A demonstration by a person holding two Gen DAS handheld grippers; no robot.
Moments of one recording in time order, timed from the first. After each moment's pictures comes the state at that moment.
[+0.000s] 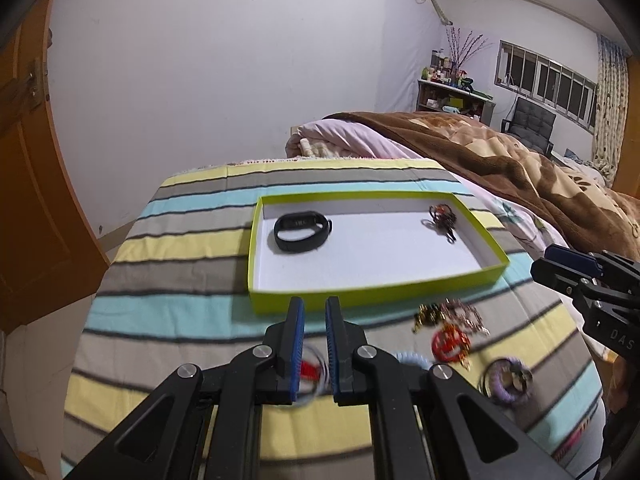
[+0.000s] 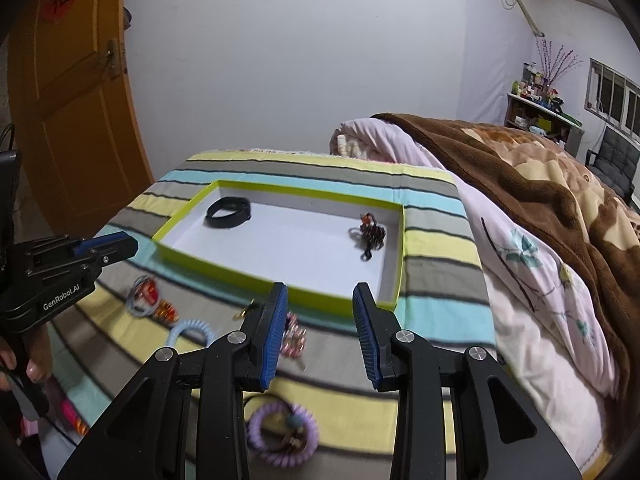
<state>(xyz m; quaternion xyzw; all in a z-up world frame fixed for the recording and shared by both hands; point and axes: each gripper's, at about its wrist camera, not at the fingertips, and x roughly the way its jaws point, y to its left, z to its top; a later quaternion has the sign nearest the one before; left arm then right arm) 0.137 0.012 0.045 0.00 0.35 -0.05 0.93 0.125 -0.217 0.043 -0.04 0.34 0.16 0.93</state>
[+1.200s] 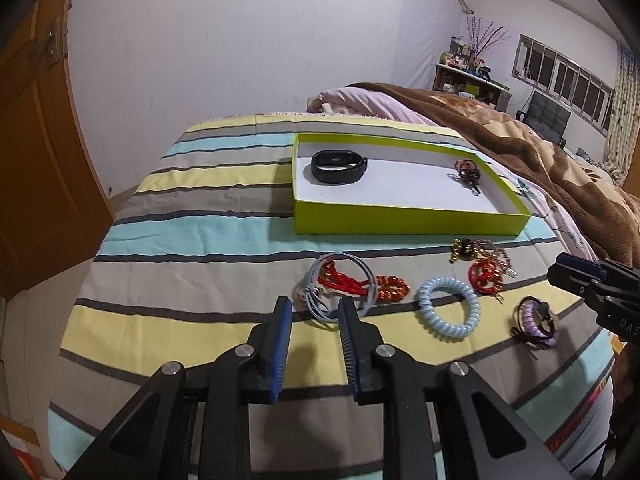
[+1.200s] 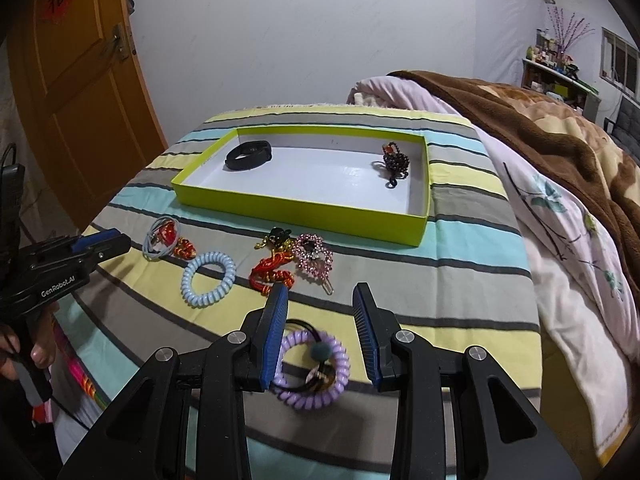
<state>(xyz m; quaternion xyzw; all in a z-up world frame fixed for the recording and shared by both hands) 0.115 0.048 0.004 -0.02 0.40 -0.03 0.92 0.114 -0.219 0.002 -0.02 0.39 0.20 0.90</state>
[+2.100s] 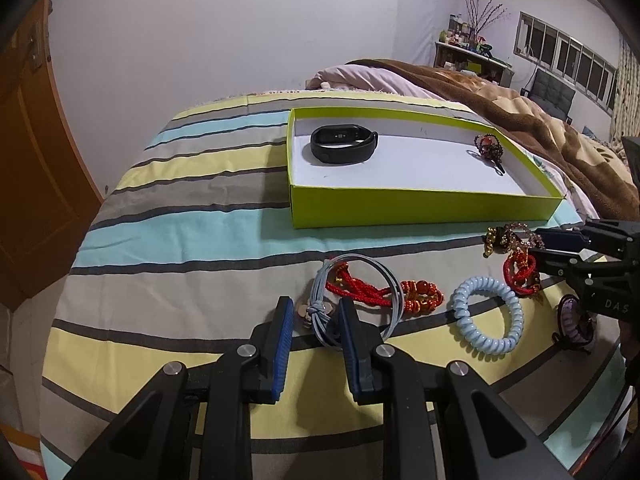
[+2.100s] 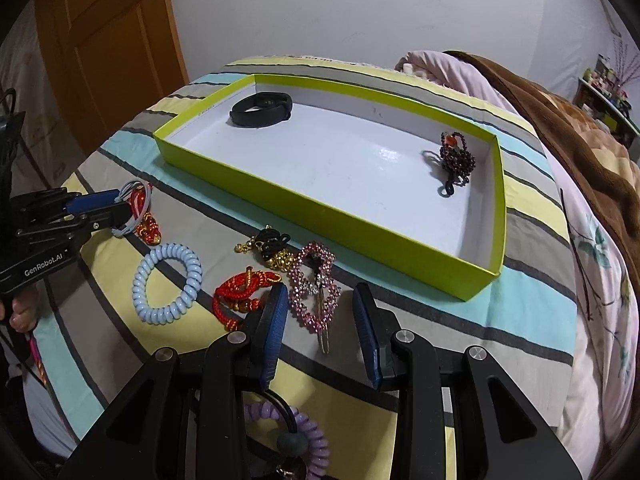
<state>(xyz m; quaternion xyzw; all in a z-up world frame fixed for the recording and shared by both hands) 0.150 0.042 -0.023 0.01 0.42 -0.02 0.91 0.173 -0.186 -0.030 -0.10 0.44 0.26 0.85</state>
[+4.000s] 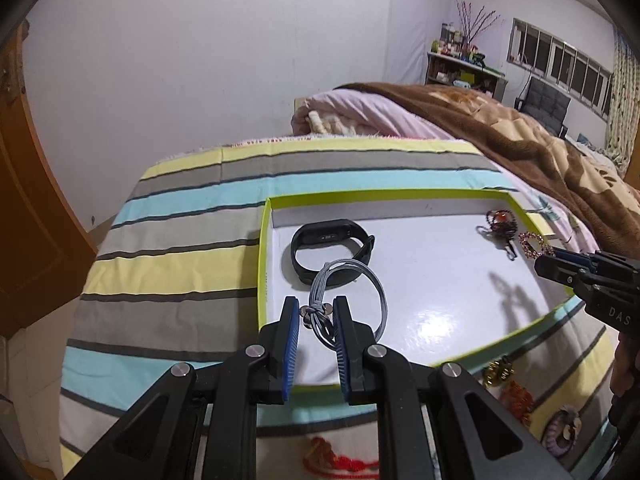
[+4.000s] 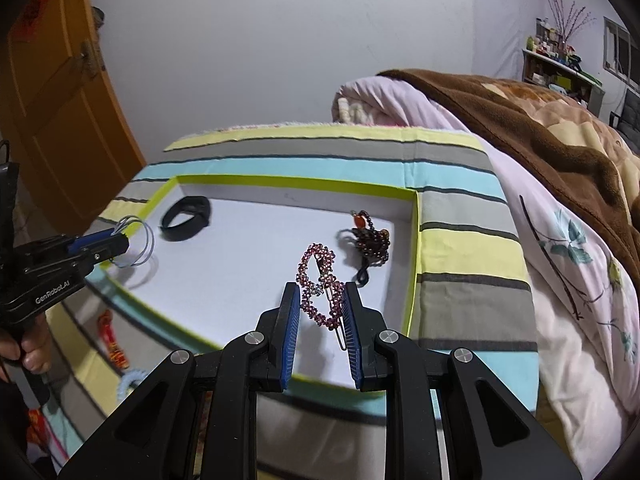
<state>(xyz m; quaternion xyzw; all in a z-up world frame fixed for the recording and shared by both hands) 0.249 0.028 0.011 0.01 0.41 -0.04 0.91 0.239 -0.222 -0.003 0.00 0.41 0.18 0.89</state>
